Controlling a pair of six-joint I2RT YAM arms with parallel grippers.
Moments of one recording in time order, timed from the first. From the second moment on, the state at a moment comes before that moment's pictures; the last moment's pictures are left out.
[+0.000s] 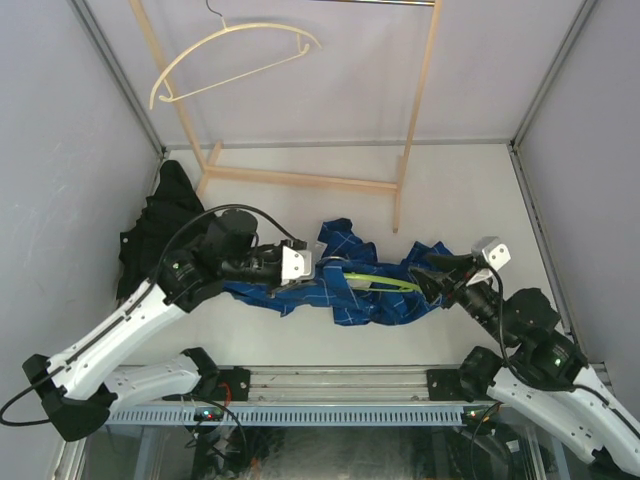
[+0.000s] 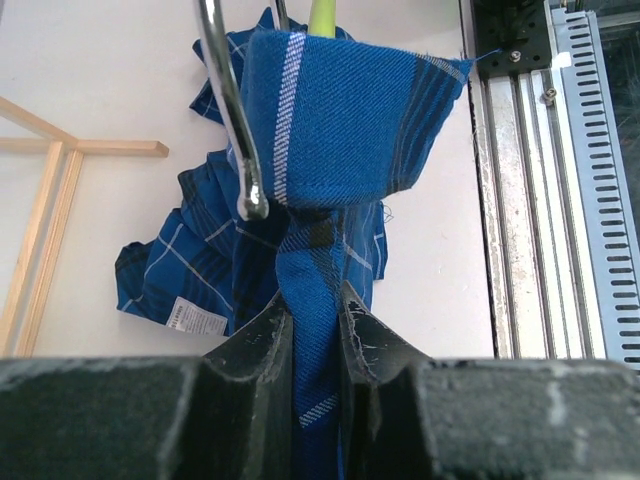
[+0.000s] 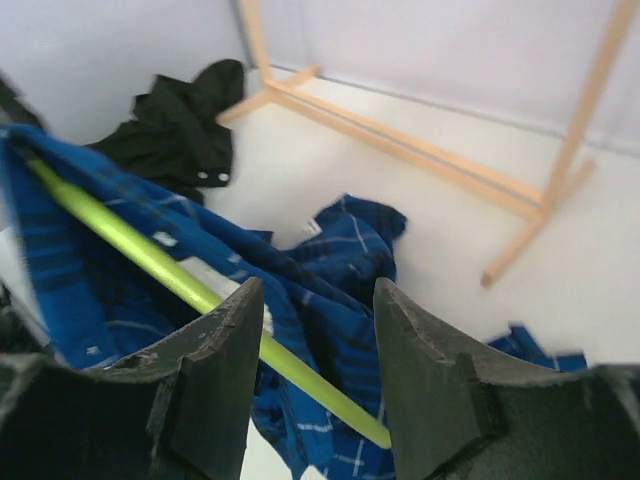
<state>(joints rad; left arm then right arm) -0.80 0.99 1.10 -0.66 0.57 0.57 0.81 0.27 0.64 -0.34 0.09 0.09</state>
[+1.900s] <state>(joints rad) -0.79 0.95 1.09 -0.70 0.68 0.62 0.48 0.66 0.68 -0.35 -0.76 0.18</state>
